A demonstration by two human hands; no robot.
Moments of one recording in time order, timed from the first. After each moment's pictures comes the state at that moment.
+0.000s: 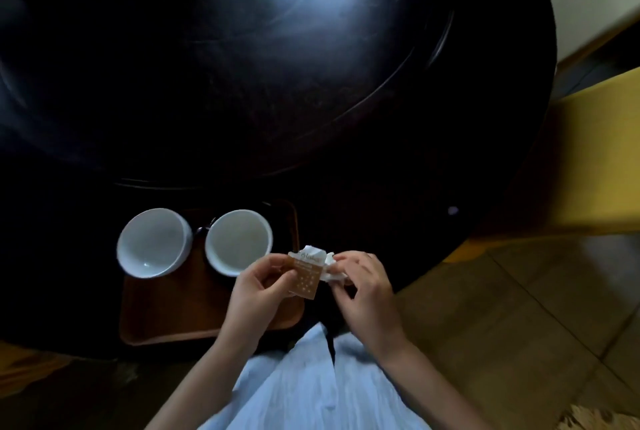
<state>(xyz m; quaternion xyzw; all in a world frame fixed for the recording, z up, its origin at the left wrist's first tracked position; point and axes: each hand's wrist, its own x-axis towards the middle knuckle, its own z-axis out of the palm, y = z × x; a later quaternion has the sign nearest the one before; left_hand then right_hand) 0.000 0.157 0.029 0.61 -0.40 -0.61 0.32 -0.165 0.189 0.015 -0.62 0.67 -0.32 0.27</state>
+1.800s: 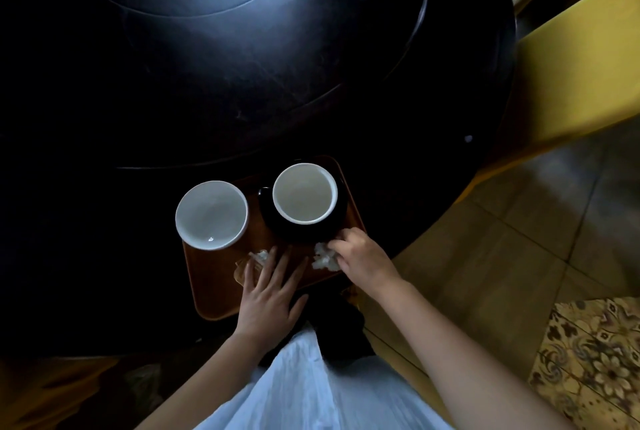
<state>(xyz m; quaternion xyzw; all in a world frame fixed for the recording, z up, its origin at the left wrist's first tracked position) 0.171 0.193 -0.074 0.44 -0.88 -0.14 -0.09 -0.033 0.204 -0.029 -0.66 0.70 -0.08 0.26</state>
